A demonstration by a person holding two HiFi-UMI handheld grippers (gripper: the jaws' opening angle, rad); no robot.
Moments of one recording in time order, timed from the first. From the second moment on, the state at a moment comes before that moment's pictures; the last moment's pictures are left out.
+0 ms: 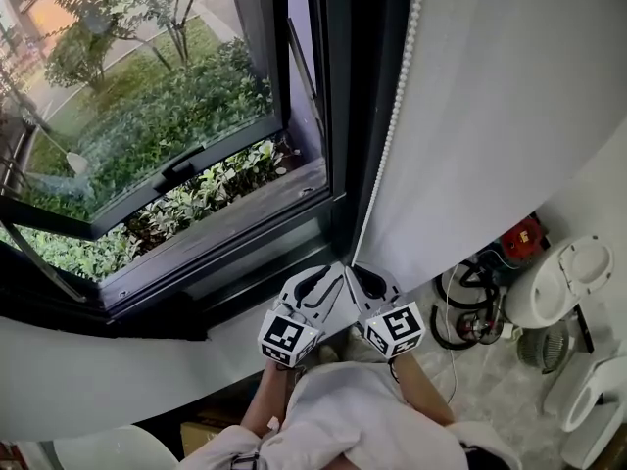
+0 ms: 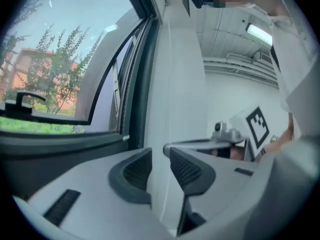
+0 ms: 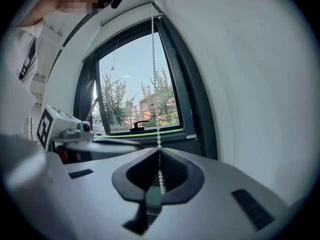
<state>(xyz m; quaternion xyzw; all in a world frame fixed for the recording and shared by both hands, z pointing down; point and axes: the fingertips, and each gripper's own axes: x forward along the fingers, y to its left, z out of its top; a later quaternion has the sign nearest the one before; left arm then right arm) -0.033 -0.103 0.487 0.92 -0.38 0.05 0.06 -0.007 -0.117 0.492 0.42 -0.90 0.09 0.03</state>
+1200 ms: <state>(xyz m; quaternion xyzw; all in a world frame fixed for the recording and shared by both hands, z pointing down) 0.010 -0.135 0.319 0.94 -0.34 -0.01 -0.06 -0.013 -0.115 0.520 0.42 -0.90 0.10 0.07</state>
